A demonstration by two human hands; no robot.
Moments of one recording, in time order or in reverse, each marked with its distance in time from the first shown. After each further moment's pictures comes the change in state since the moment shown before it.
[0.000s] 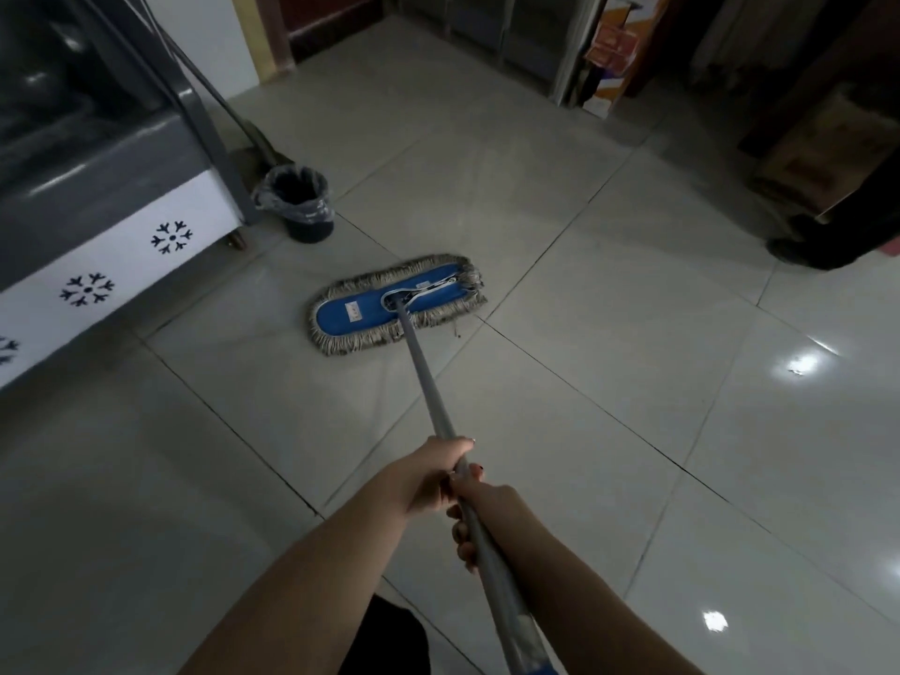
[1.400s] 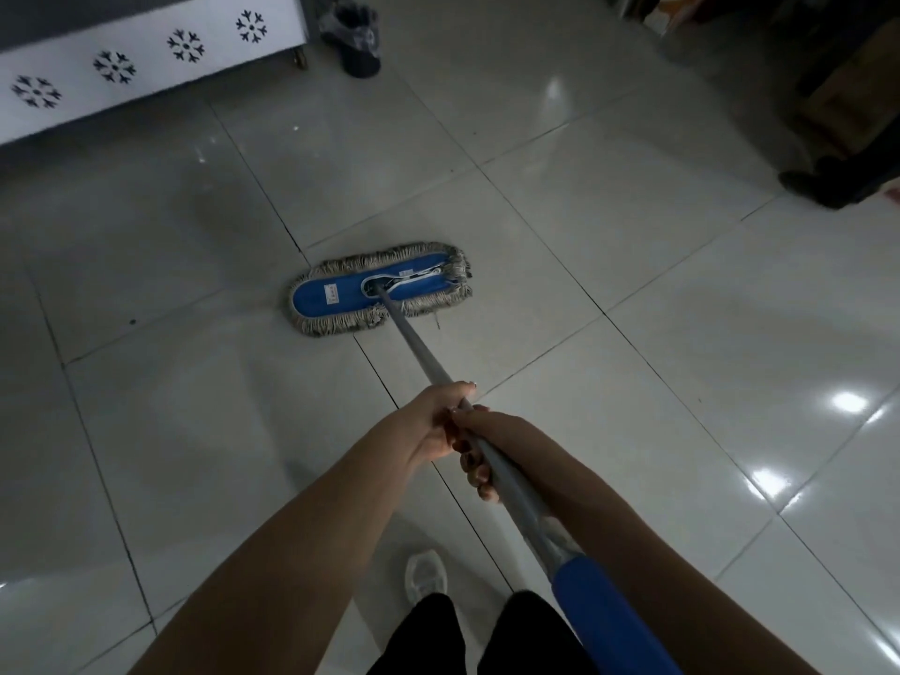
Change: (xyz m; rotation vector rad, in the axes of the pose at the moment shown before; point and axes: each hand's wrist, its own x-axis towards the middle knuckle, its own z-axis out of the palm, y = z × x) left_hand -0.176 -0.587 0.343 -0.343 0.091 0.062; right_hand -0.238 0.466 -0.427 -0.441 -0.264 0.034
